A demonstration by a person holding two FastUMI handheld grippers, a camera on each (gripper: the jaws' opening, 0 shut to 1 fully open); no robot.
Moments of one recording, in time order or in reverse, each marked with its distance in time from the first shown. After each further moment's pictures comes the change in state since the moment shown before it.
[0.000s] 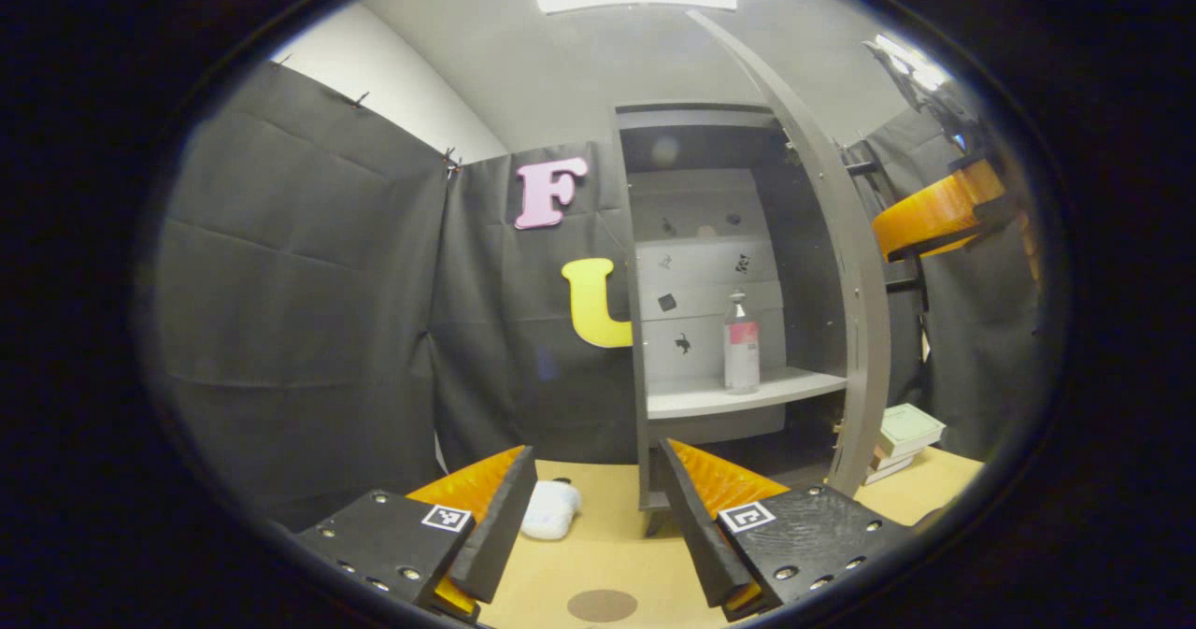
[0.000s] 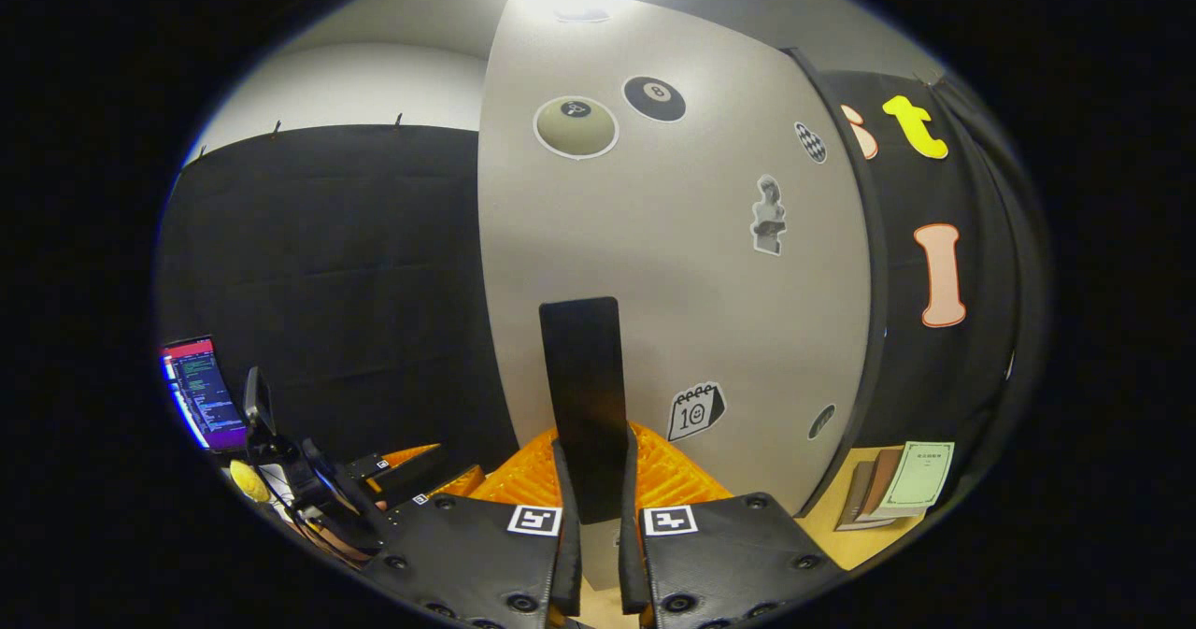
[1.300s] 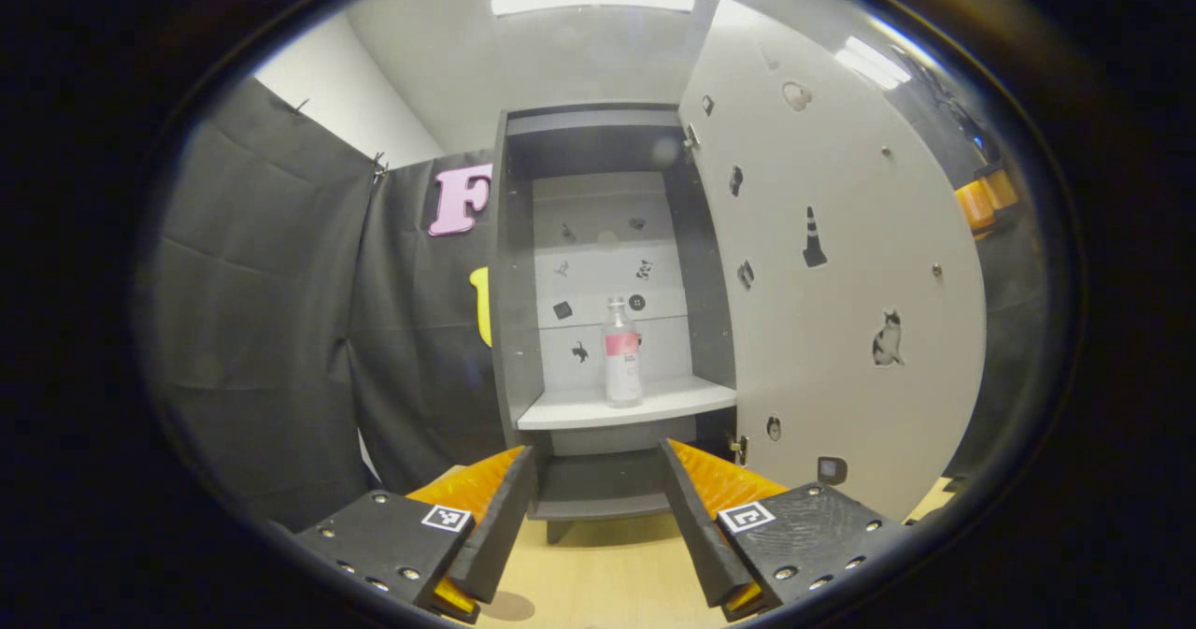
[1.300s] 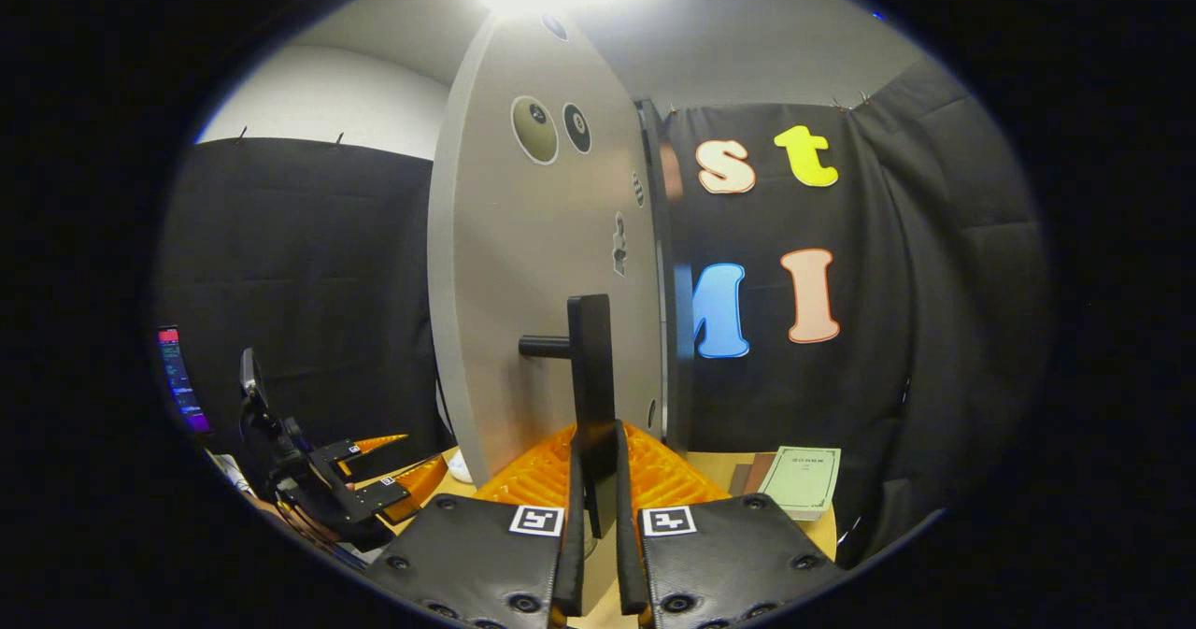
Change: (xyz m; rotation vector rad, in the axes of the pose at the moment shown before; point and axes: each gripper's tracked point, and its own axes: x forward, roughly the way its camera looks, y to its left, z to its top) left arm 0.000 -0.151 0.013 0.018 -0.017 -0.161; right arm -0.029 -0.067 0.011 0.012 -0.108 -0.278
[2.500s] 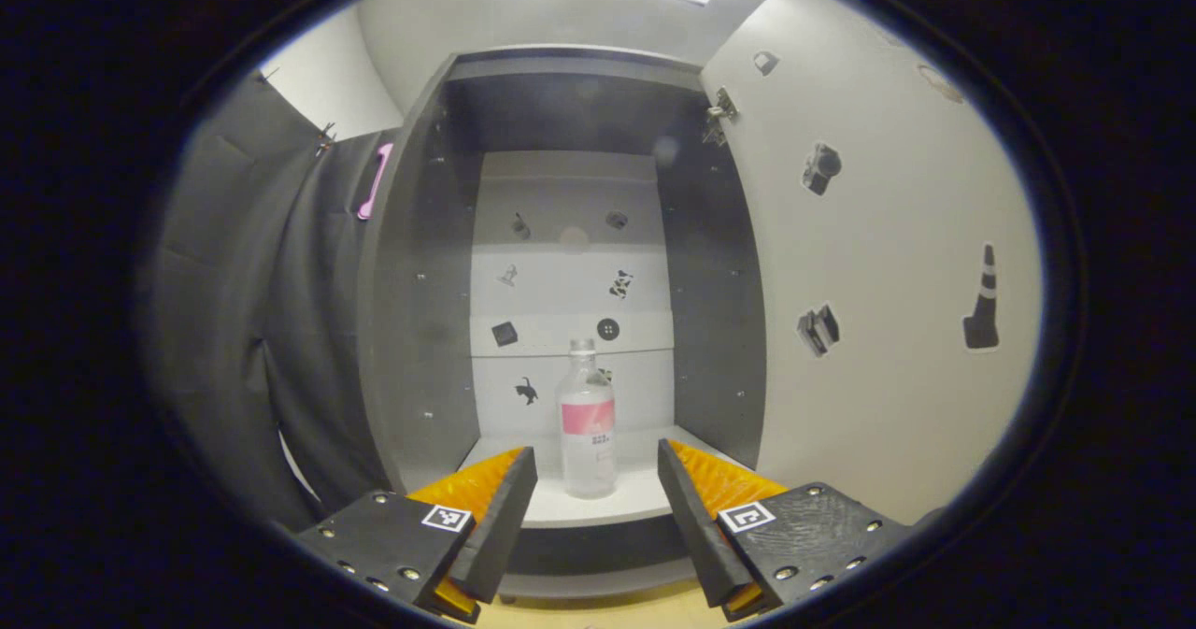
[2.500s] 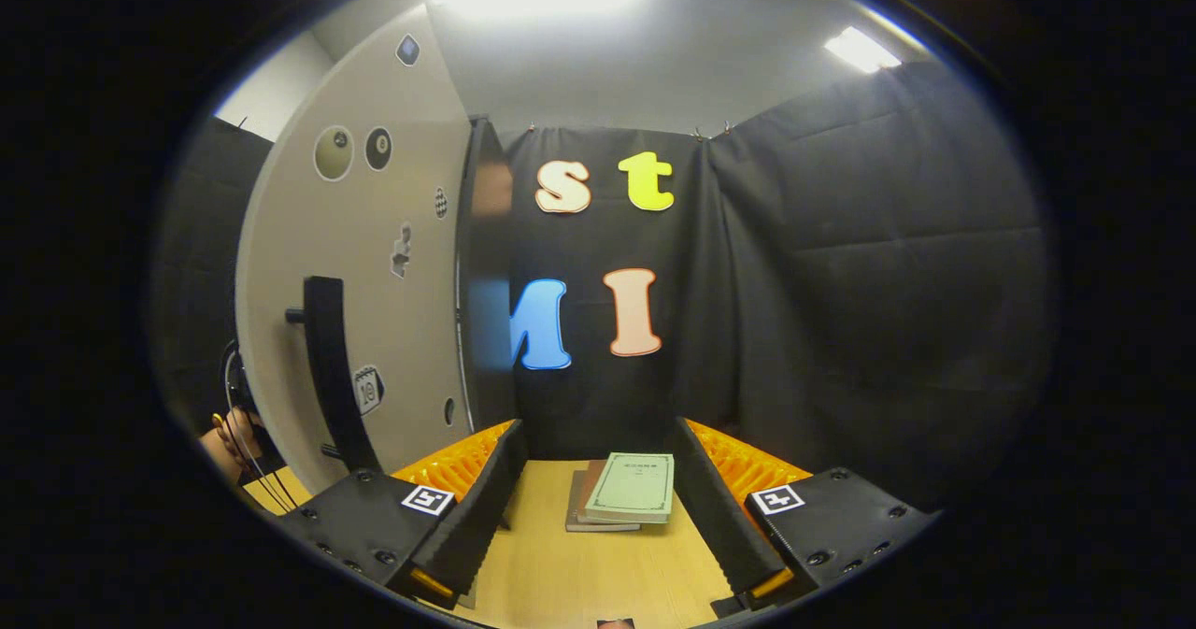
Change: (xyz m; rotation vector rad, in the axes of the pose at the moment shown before) left arm 0.238 -0.023 0.045 -0.080 0.012 -0.165; right arm -0.061 -0.146 -0.013 -0.042 -0.048 -0.536
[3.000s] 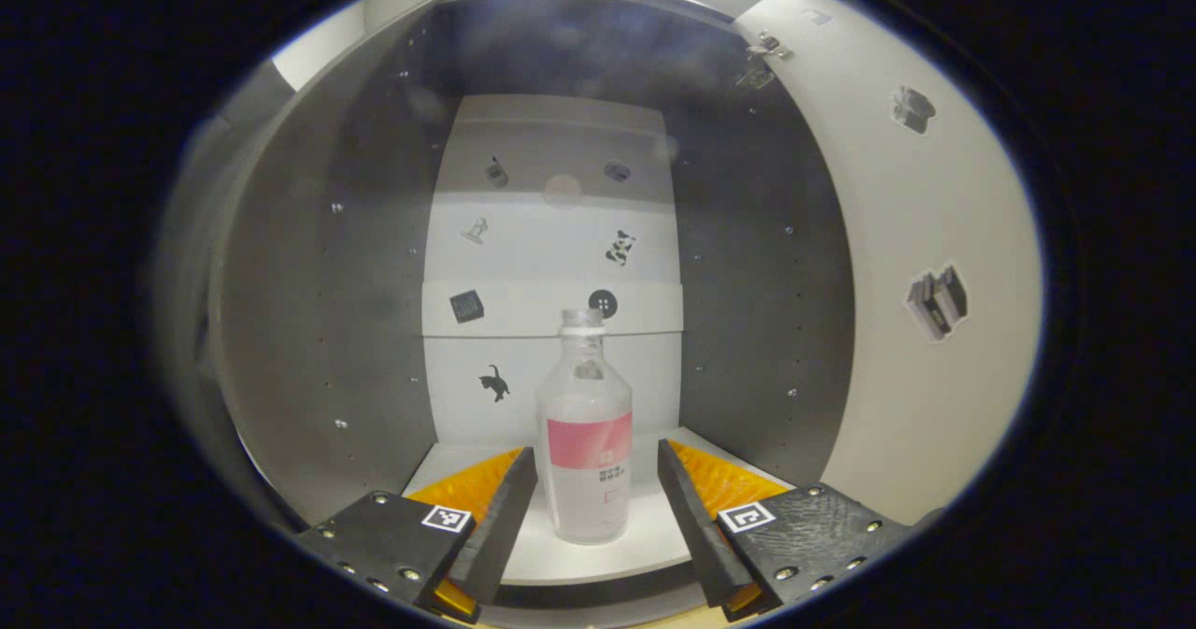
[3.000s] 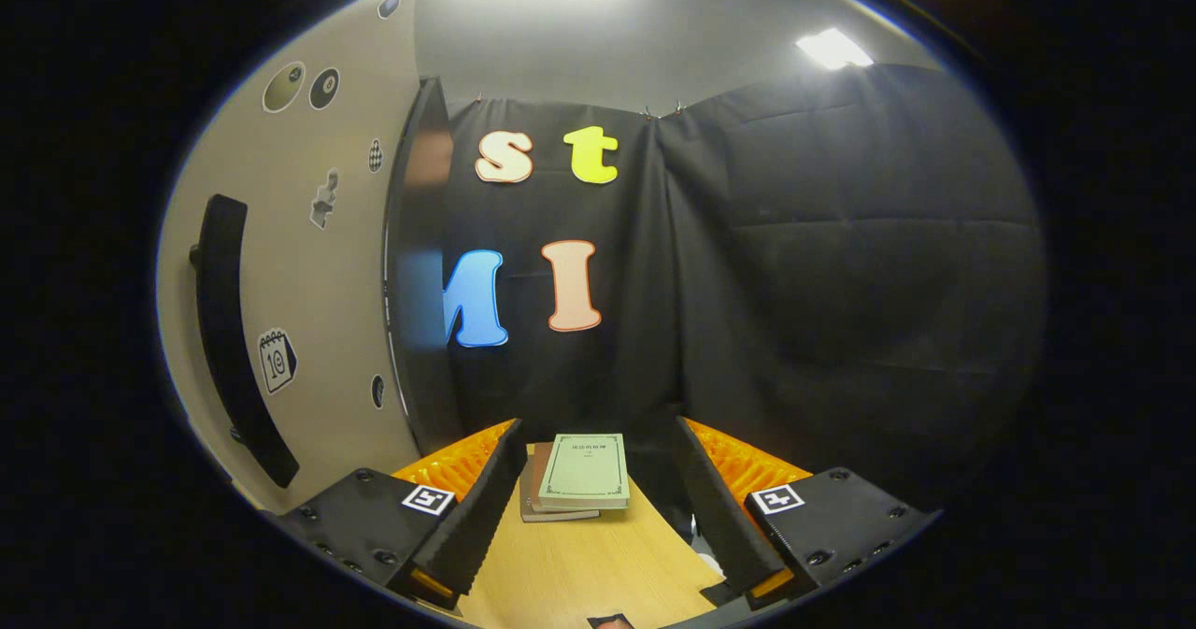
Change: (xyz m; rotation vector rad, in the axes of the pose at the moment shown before) left arm 0.111 0.013 -0.043 -0.047 0.064 -0.073; right arm 0.021 -0.014 -0.033 0.006 0.072 -0.200
